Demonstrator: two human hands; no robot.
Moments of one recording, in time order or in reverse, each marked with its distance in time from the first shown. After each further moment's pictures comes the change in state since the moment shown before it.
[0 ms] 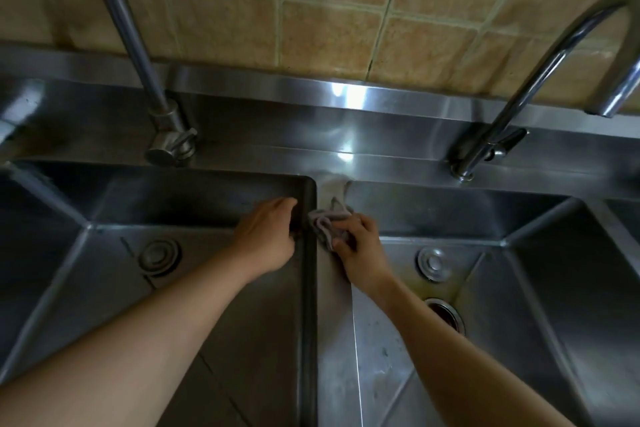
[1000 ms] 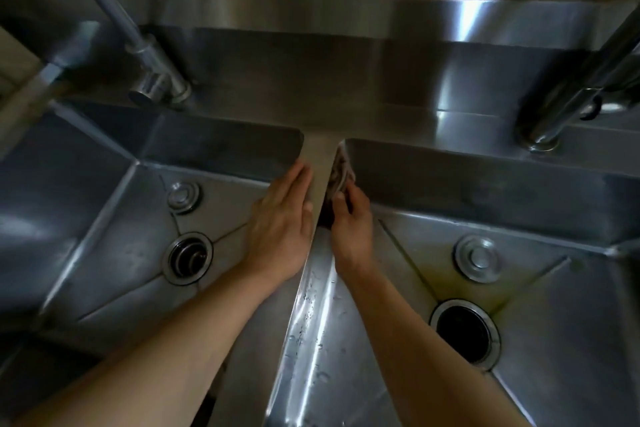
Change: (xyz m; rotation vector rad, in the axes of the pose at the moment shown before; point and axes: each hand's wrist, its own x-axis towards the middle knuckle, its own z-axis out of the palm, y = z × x) left_hand 0.015 0.052 0.105 0.103 0.330 -0.099; right_hand 0.046 0.072 0.029 0.806 -0.053 0.198
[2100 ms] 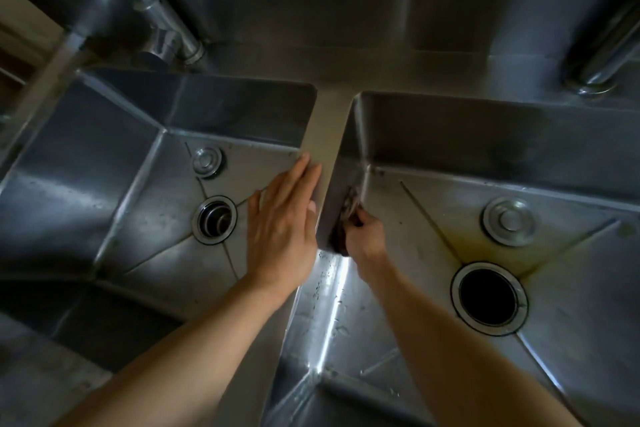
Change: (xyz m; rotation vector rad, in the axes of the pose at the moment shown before) left_hand -0.058 0.003 0.007 0.069 0.071 -0.073; right_hand -0.030 0.061 -0.022 -0.165 -0.045 0.405
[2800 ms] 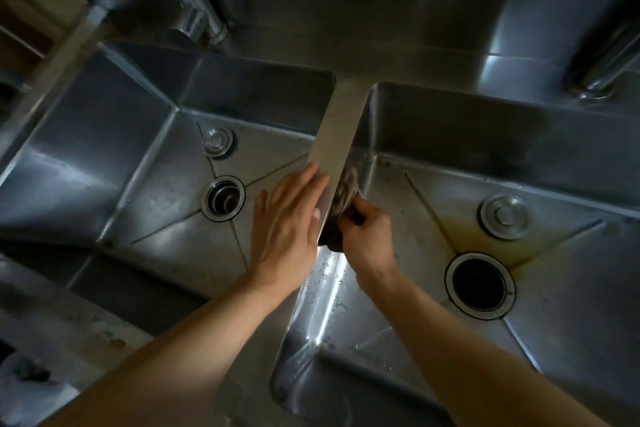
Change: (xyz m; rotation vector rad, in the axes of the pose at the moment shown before) left_hand -0.030 -0.007 -0.010 -0.057 0.002 0.033; right_hand -0.088 -0.038 -0.009 -0.065 -0.135 -0.159
